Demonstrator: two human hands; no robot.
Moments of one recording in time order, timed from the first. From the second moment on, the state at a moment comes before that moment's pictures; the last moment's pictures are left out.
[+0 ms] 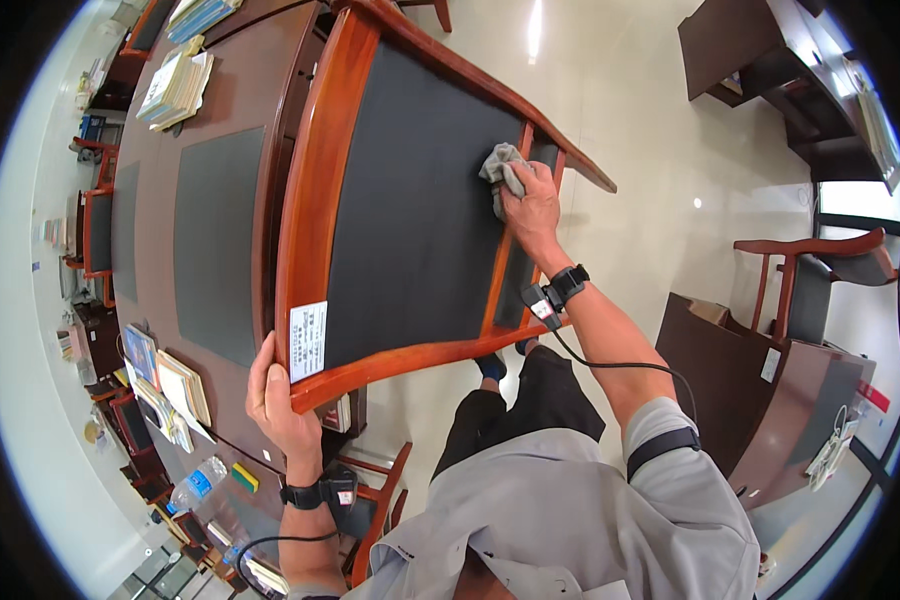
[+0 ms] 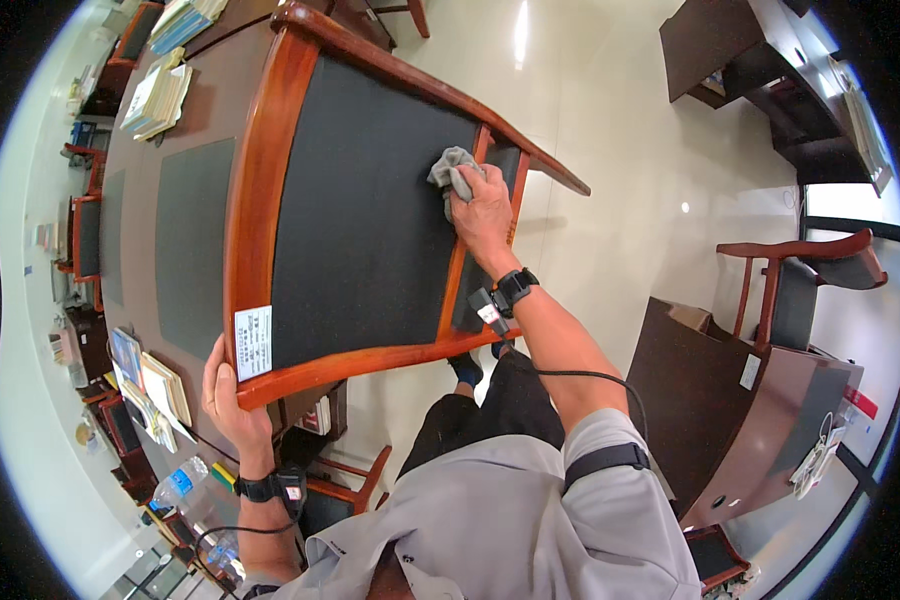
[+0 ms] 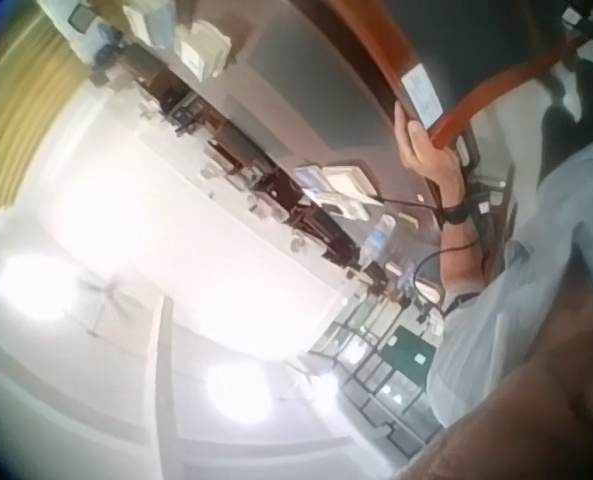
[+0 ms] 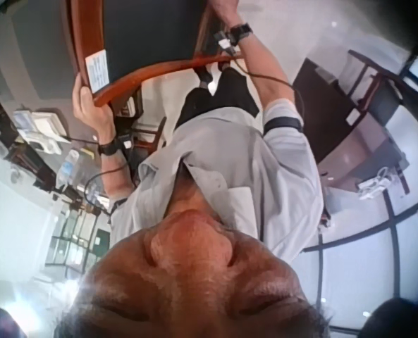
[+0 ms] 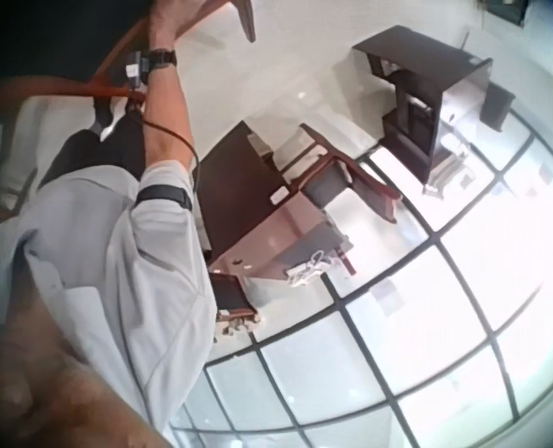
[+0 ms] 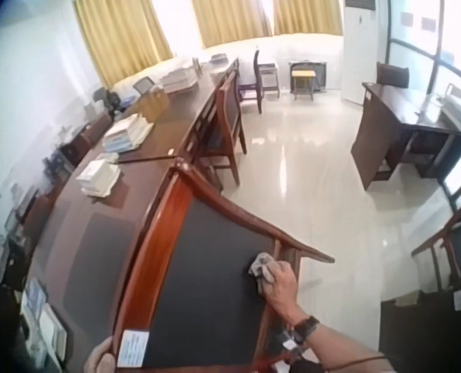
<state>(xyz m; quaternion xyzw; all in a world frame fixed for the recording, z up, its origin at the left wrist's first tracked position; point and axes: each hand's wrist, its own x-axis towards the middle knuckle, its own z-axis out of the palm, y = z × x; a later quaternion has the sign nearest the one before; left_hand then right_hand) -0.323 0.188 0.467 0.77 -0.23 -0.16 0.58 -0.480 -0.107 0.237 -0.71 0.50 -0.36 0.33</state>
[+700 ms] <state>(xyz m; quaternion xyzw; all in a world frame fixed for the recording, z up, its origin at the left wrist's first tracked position) -0.305 0.187 0.461 0.73 -0.27 -0.18 0.60 -0.476 0.105 0.370 -0.78 0.20 -0.36 0.48</state>
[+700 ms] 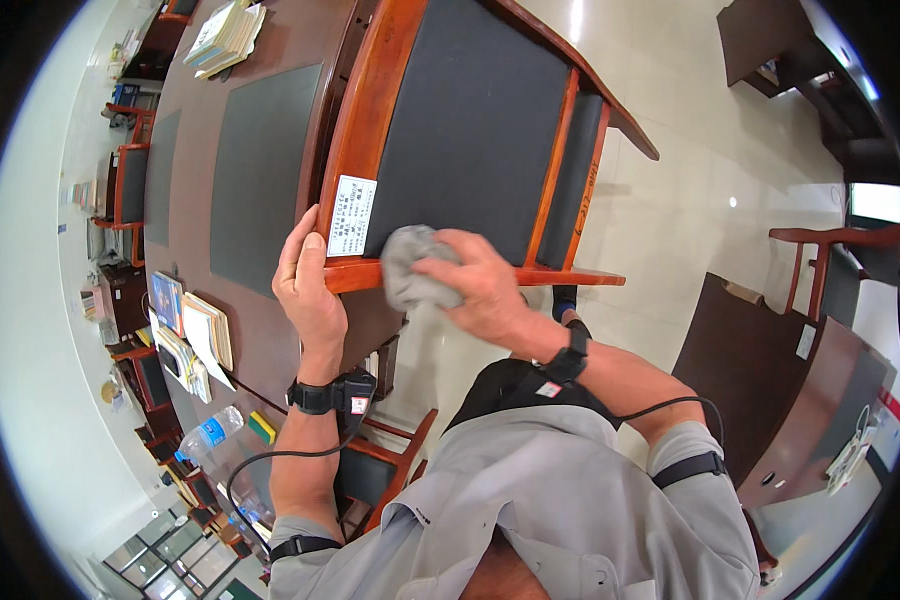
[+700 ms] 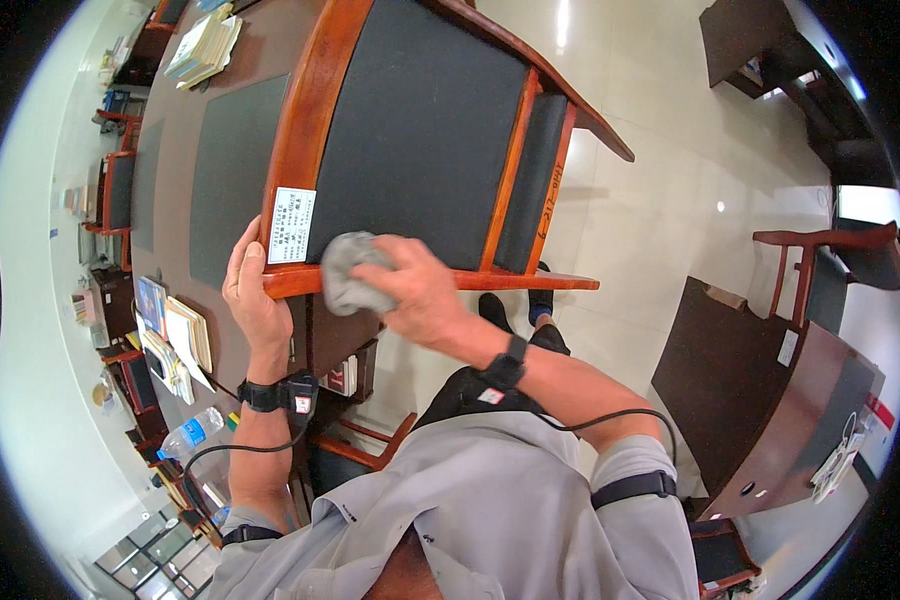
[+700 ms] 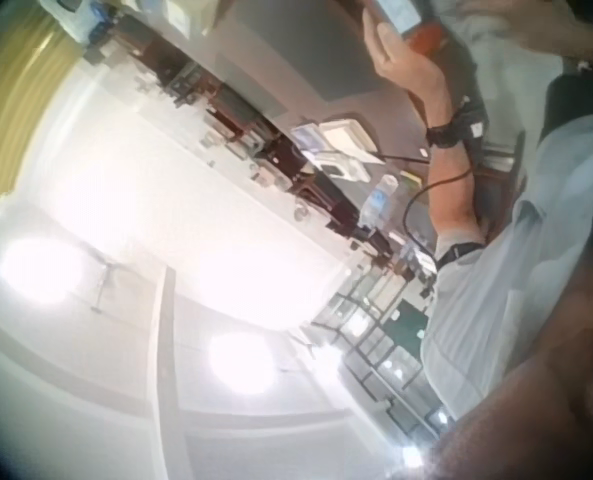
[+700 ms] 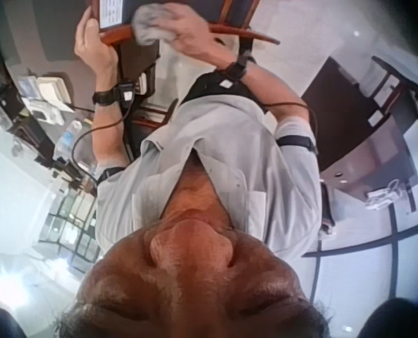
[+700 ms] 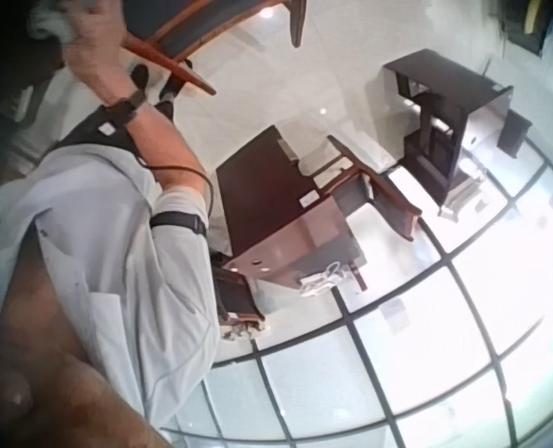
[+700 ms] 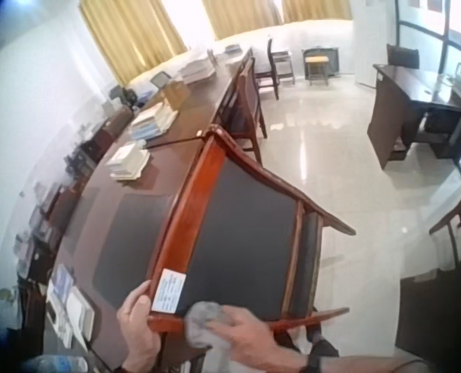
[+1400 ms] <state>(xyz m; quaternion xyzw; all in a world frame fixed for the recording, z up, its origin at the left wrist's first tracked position) -0.295 0.187 0.450 0.74 -0.27 -0.17 0.60 -0.602 0.126 0.196 -0.80 0.34 -0.28 0.41</state>
